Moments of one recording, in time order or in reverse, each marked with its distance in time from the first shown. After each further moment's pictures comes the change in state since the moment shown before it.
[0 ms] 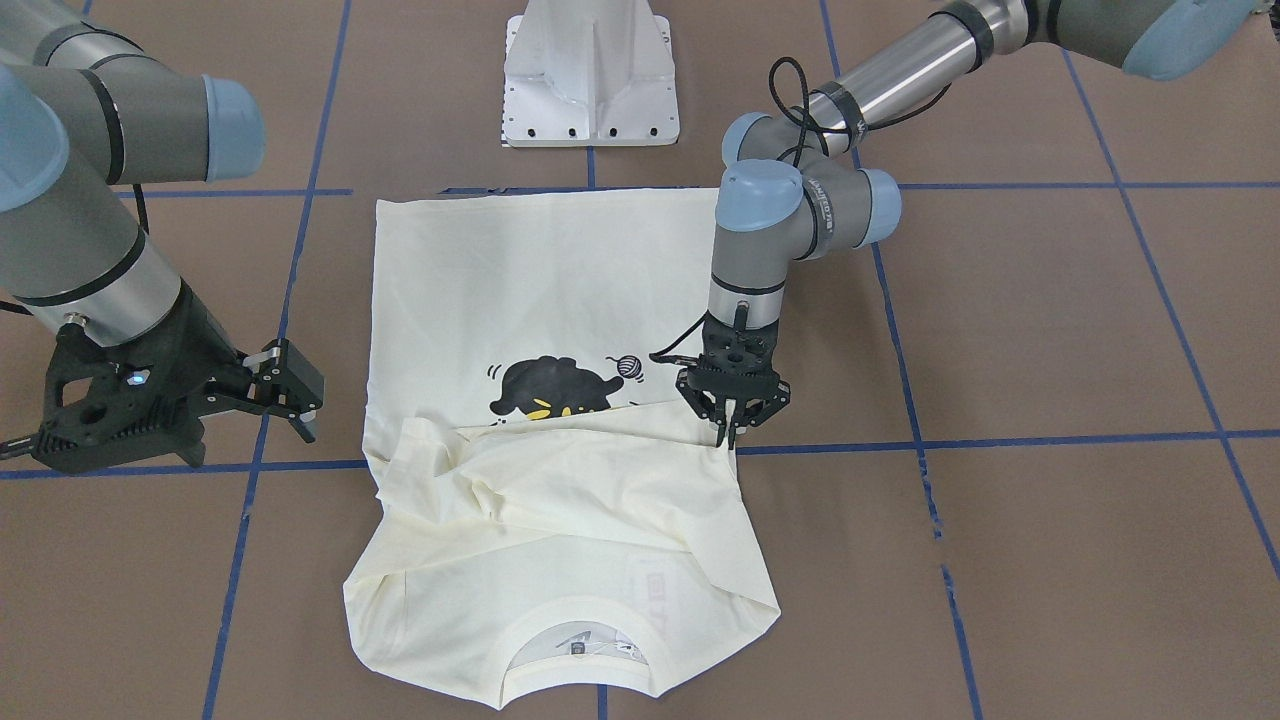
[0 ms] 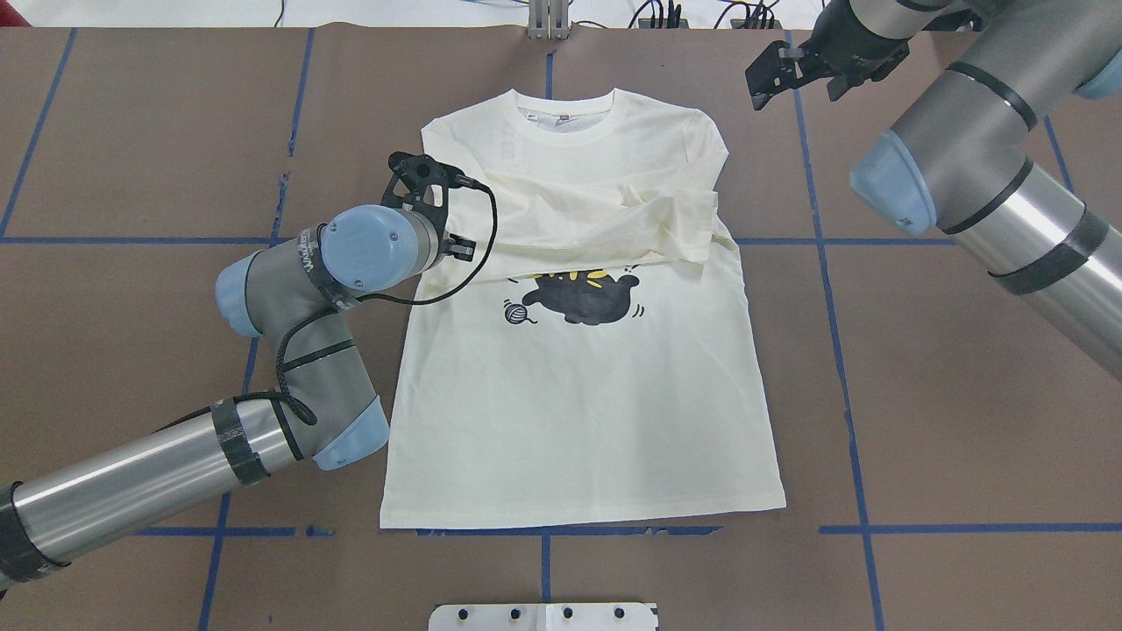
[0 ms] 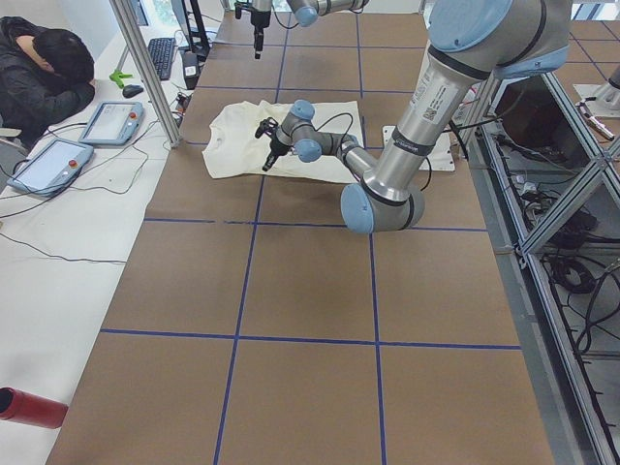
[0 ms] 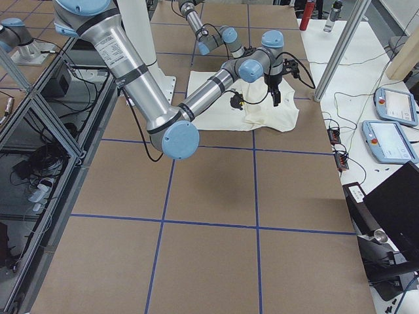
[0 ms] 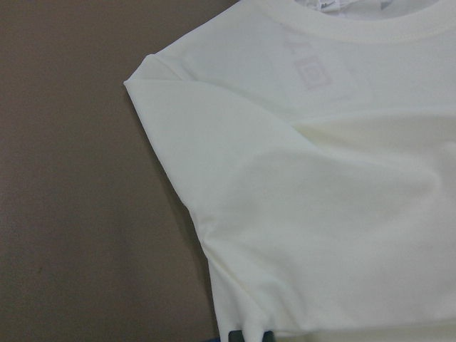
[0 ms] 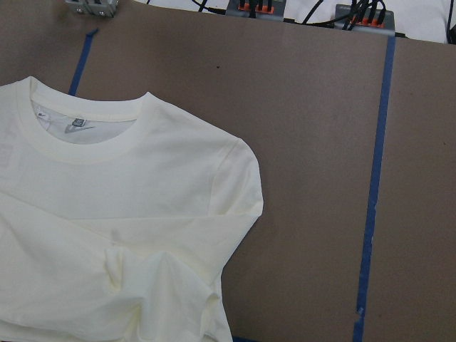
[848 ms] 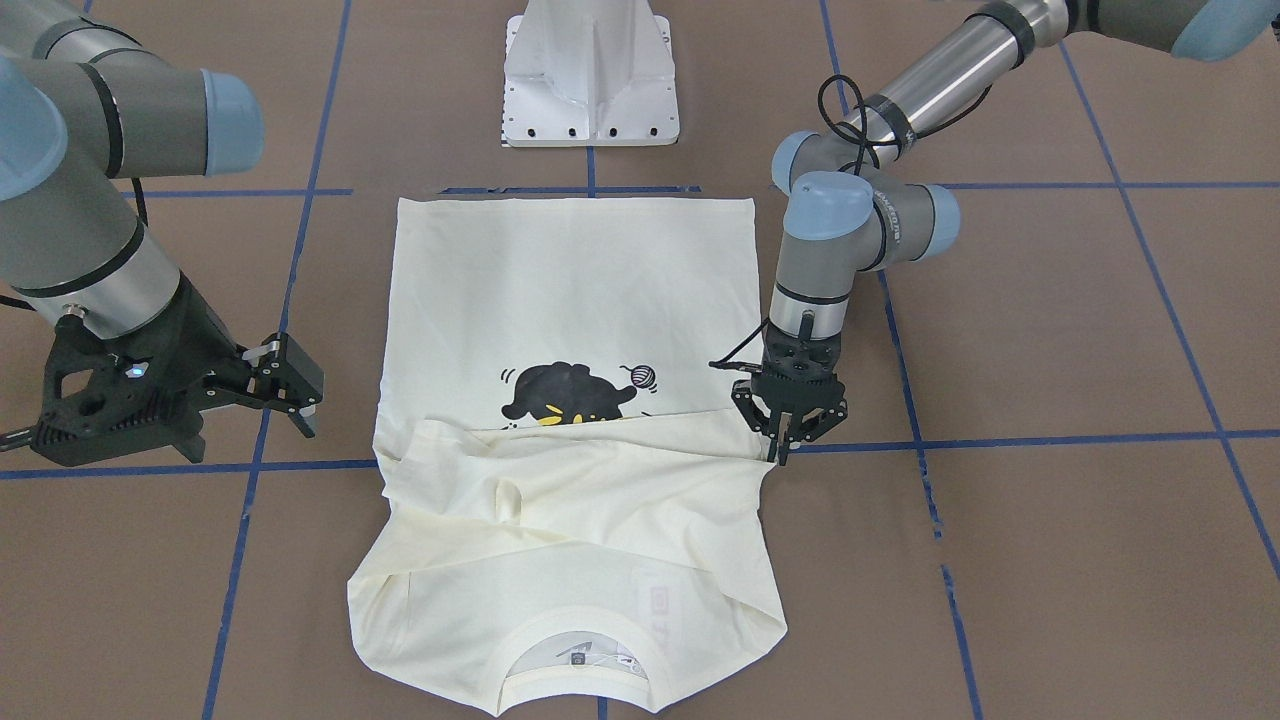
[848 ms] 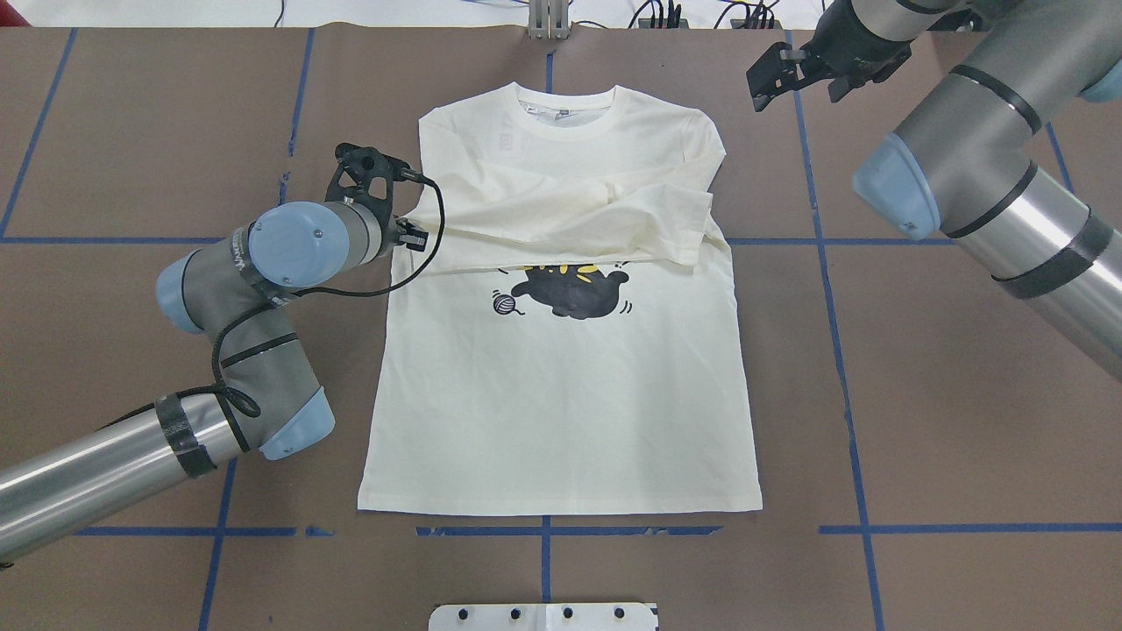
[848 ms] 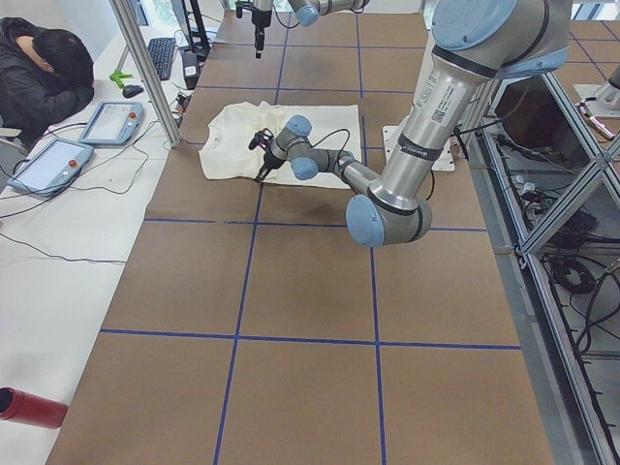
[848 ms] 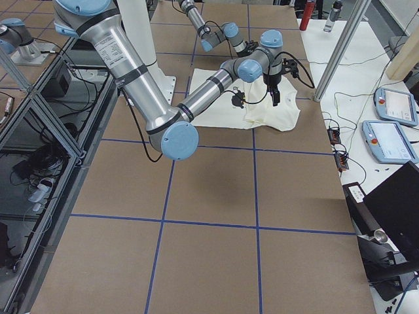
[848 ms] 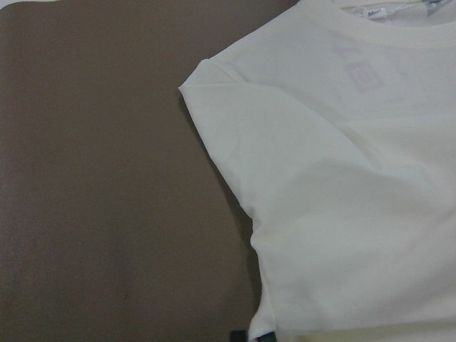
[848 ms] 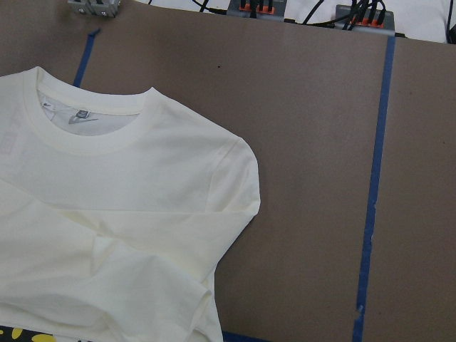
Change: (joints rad) left arm -0.050 0.108 -0.011 -0.155 -0.007 0.065; right arm -0.001 -0.009 0.013 0.000 -0.002 0.003
